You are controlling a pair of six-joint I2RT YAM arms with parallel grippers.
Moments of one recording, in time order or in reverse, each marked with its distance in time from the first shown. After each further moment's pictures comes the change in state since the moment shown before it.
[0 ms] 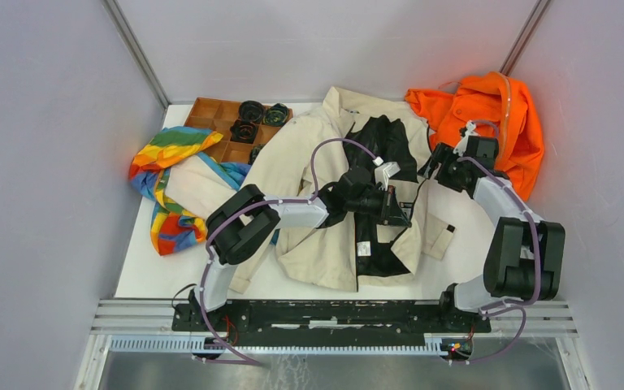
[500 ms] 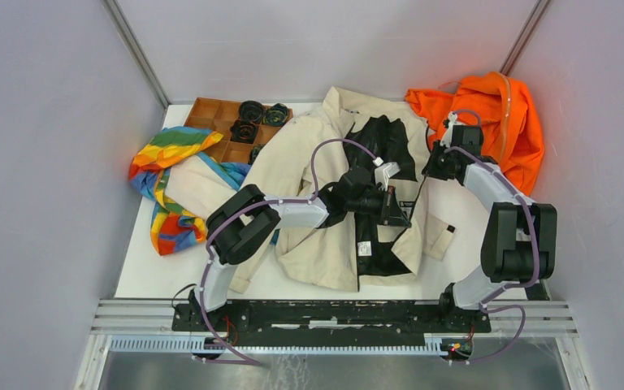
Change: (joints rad) left arm 0.000 0.002 0.000 -0.003 0.001 0.000; right arm 0.099 0.114 0.117 -0.081 0.165 -0.109
